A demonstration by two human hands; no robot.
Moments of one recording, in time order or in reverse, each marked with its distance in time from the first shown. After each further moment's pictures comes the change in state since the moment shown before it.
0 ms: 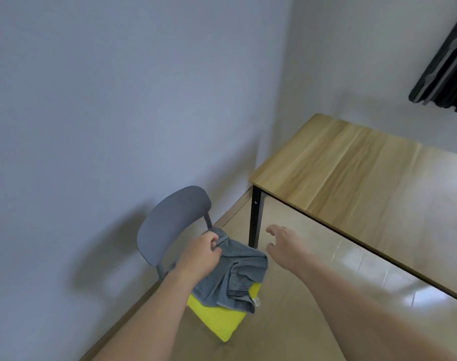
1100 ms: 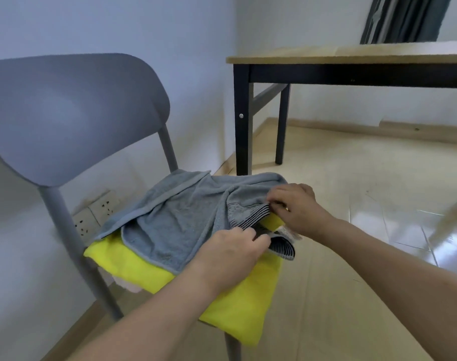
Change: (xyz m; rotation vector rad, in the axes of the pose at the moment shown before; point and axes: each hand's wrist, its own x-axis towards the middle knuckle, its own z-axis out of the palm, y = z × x) left_hand 0.156 -0.280 0.391 0.704 0.329 1.124; right_hand 0.196 0.239 0.407 -0.219 0.590 -0.317
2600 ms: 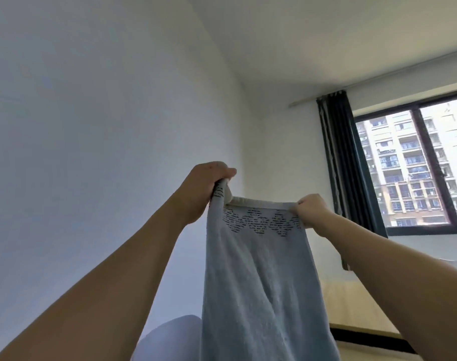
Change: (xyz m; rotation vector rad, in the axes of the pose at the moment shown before) left_hand -0.005 -0.010 -0.661 -1.180 0.698 -0.072; right_hand 0.024 -0.270 -0.538 0.504 0.644 0.299
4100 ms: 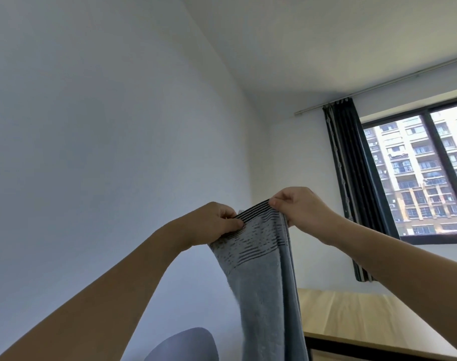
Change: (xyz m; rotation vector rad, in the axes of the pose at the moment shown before) left_hand -0.025 -0.003 -0.002 0.757 -0.201 -0.184; right_hand -0.090 -0.062 -0.023 0.048 -0.170 -0.480
